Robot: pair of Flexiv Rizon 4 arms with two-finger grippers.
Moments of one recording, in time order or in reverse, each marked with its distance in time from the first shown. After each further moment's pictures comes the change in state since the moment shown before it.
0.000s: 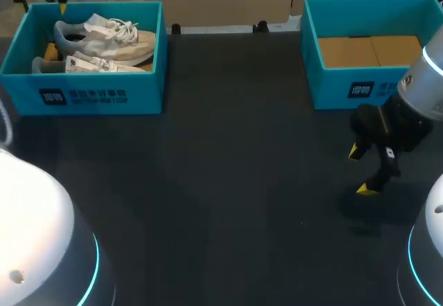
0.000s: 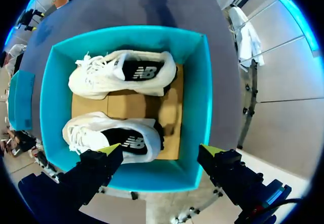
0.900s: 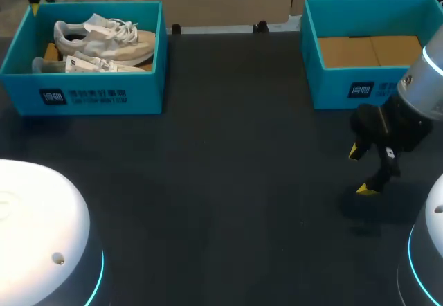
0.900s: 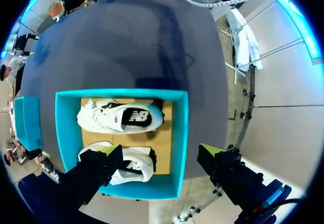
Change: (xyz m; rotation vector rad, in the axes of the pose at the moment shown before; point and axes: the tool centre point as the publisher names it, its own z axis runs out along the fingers) left arm 0.030 -0.106 -0.060 -0.006 -0.017 0.030; right arm 0.000 0.000 0.000 0.000 0.000 0.000
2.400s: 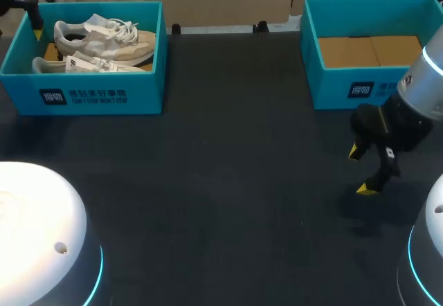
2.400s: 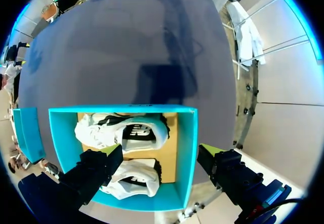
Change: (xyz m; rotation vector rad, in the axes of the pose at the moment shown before) left arm -0.009 -0.040 0.037 -0.054 -0.010 0.041; right arm 0.000 0.000 0.000 0.000 0.000 0.000
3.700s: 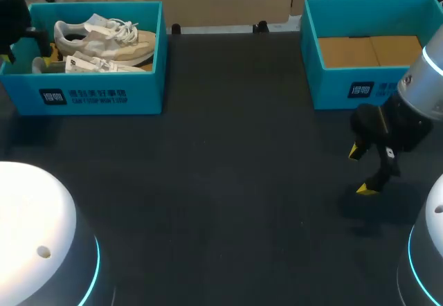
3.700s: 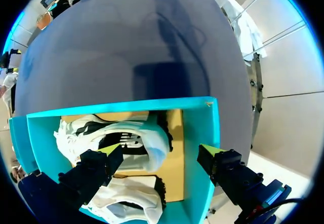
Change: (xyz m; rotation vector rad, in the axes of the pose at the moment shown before) left arm 0.003 0.010 0.091 0.055 -0.027 0.068; right arm 0.000 0.000 0.000 0.000 0.000 0.000
